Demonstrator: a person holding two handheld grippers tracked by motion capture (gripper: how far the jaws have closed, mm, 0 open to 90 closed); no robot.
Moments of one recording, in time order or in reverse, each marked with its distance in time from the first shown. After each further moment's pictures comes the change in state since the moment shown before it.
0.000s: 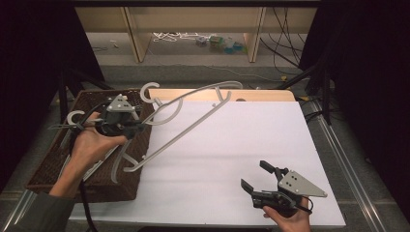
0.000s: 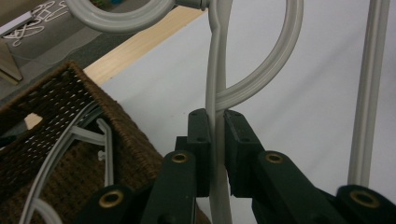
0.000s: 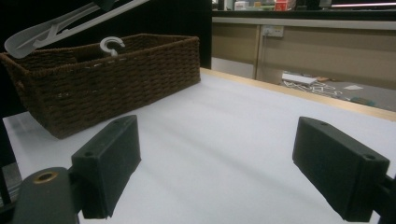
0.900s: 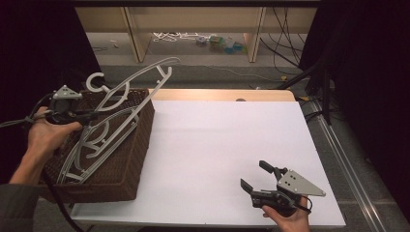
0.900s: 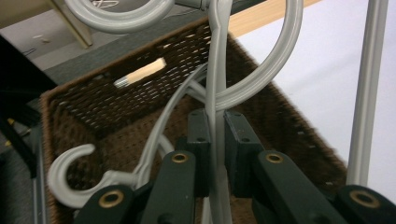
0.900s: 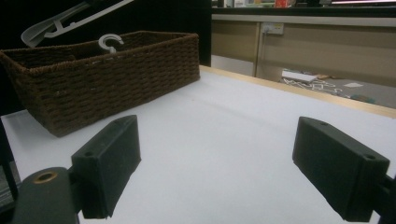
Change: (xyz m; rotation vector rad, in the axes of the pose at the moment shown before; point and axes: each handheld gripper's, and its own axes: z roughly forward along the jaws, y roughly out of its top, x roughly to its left) left arm 0.108 -0.060 -0.023 0.008 0.215 -0.193; right arm -0.001 -0.001 0.002 0.012 0.002 0.002
